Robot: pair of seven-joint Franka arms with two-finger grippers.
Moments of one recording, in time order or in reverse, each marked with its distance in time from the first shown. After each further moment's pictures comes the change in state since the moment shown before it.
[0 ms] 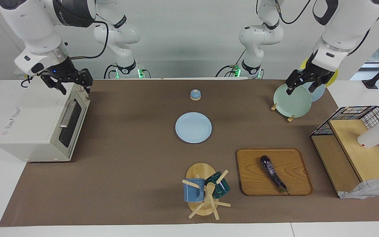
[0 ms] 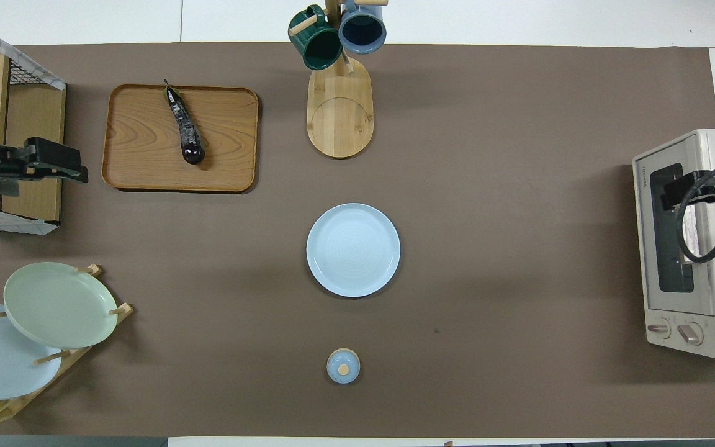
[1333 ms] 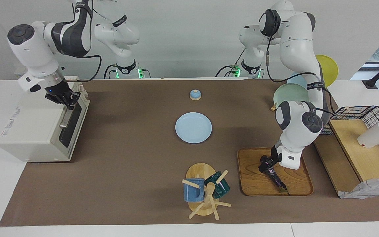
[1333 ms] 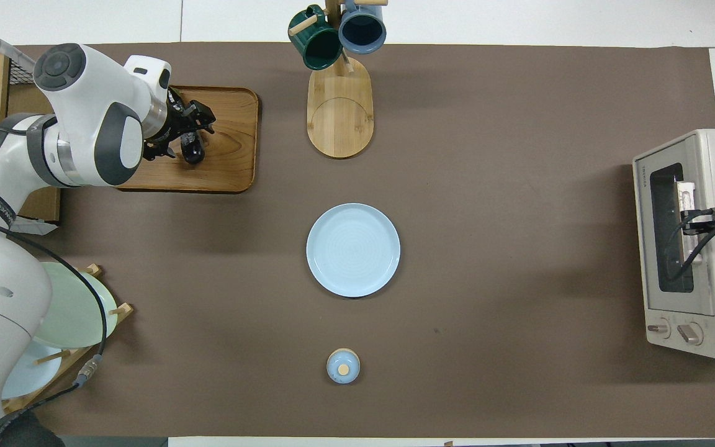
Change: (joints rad) left arm -0.095 0.582 0.016 0.055 -0.008 0.570 -0.395; right arm -0.138 -0.093 -0.014 -0.427 -0.040 0.376 -0.005
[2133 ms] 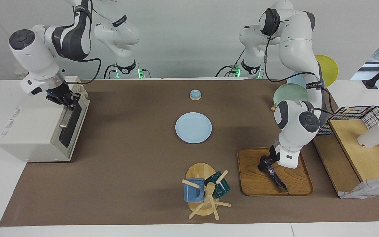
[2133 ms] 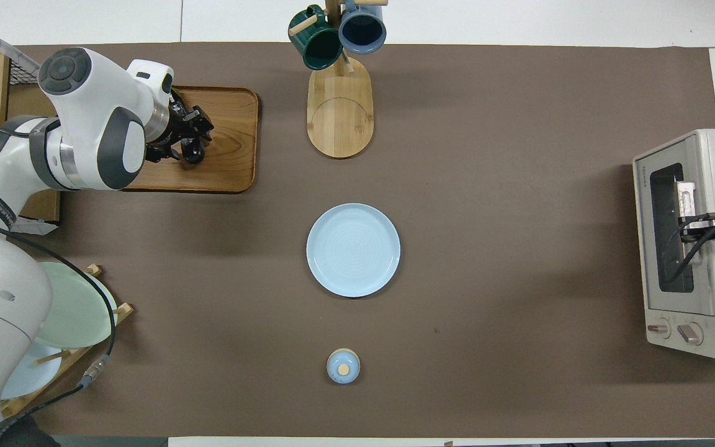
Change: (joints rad) left arm -0.002 -0.014 0.000 -0.023 0.021 0.003 -0.003; right arm -0.011 0.010 0.000 -0.019 -0.003 0.000 0.000
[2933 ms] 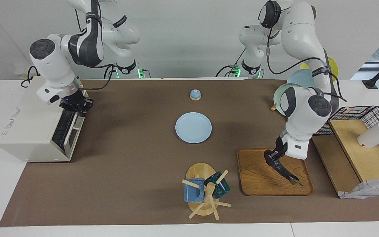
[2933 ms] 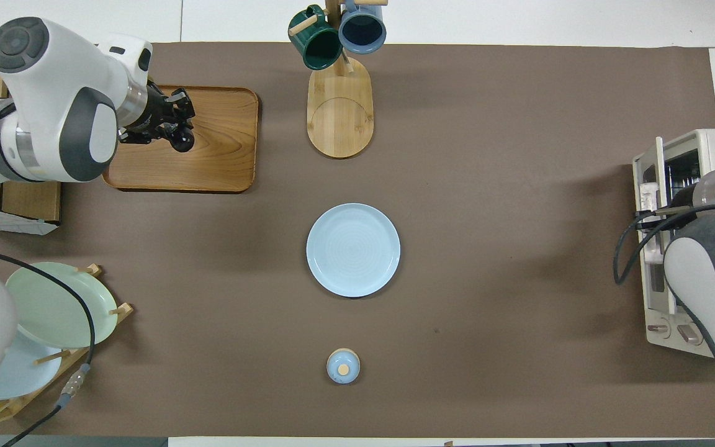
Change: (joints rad) left arm -0.006 -0.128 -0.001 0.045 0.001 -0.132 0.001; right arm 0.098 0.038 0.012 -0.028 0.003 0.086 0.003
